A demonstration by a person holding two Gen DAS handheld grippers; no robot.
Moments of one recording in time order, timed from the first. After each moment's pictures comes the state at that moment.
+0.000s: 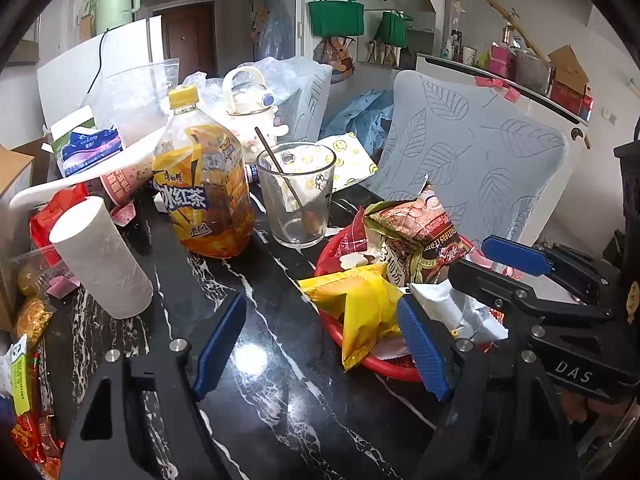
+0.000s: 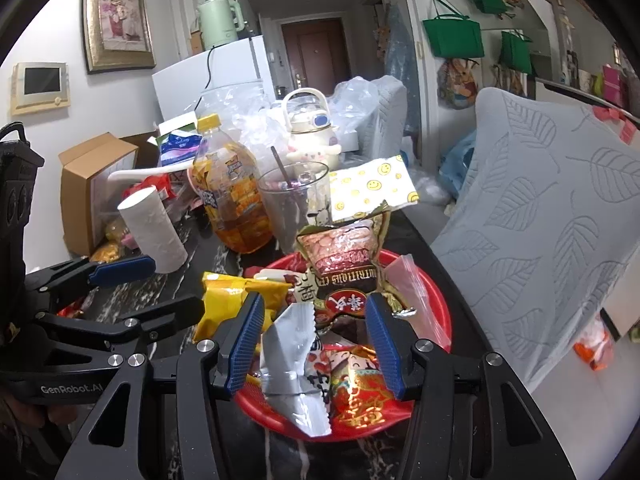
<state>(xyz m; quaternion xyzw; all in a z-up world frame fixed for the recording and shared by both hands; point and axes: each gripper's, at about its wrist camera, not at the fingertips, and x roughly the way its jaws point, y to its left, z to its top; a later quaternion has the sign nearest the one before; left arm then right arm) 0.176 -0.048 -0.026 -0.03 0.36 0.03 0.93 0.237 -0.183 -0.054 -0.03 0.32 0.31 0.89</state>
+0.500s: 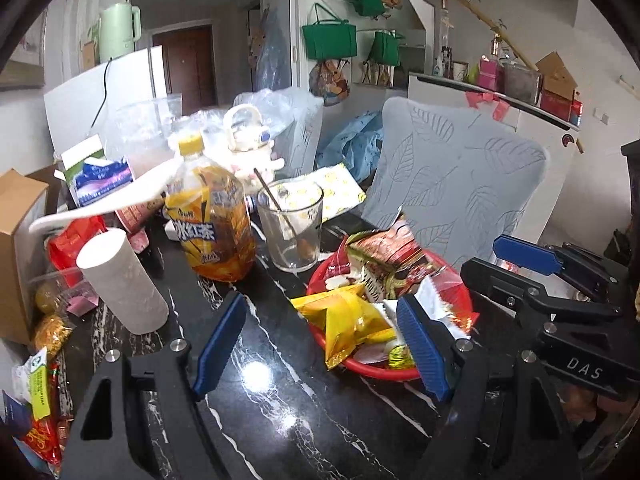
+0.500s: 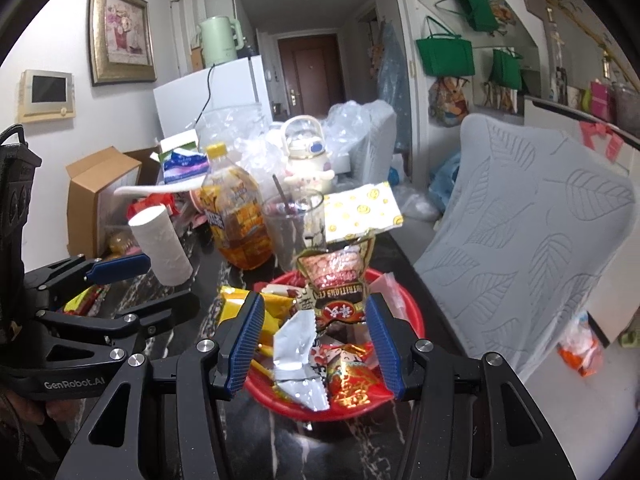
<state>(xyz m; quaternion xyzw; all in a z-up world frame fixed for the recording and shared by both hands) 0.146 -0.063 0.013 -0.01 0.32 0.02 0.95 0.209 -0.201 -0.019 -0.03 0.29 0.30 0.91</state>
